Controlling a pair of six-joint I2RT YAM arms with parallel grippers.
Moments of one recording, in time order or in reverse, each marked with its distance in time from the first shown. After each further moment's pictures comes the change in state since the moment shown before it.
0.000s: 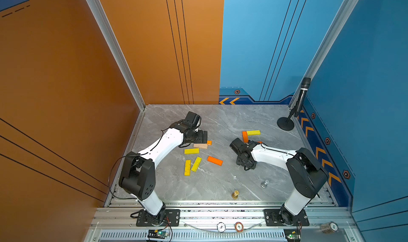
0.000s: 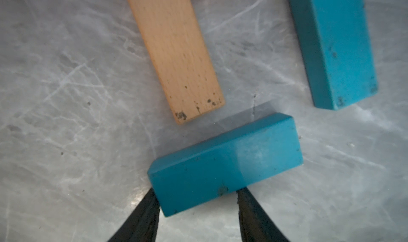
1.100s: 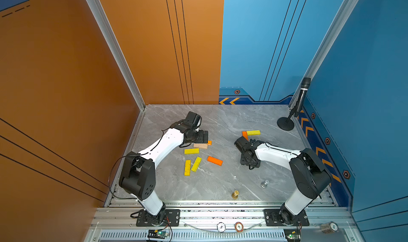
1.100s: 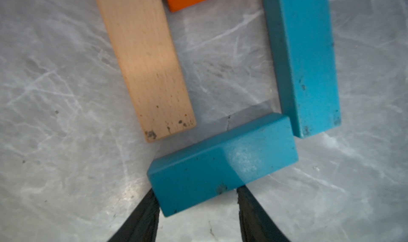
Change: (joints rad) left arm -0.005 0.001 0.000 0.011 0.015 0.000; right arm -0.067 -0.024 -0.024 0.001 -0.001 -0.154
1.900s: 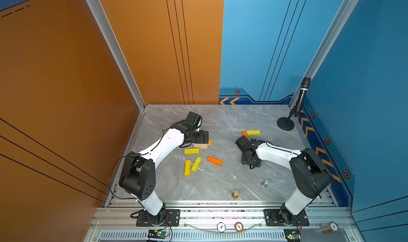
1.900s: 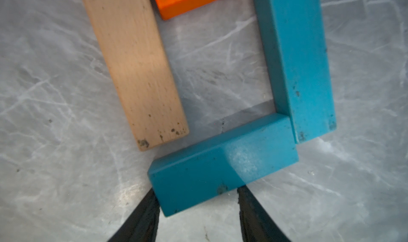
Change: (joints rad) left arm -0.006 0.000 0.000 0.000 0.003 0.000; right arm -0.016 0.001 0.003 0.004 -0.004 -0.007
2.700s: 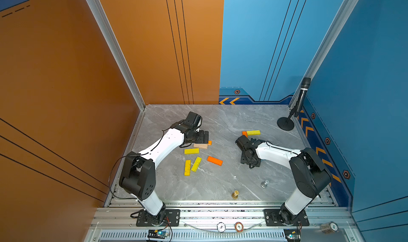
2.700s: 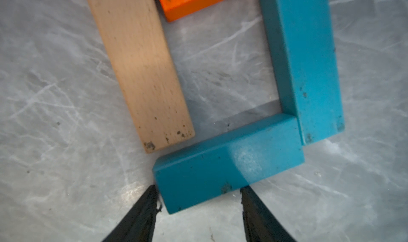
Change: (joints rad) left arm -0.001 0.000 0.000 0.000 0.000 0.000; right arm 0.000 0.005 0.008 0.004 -0.018 0.009
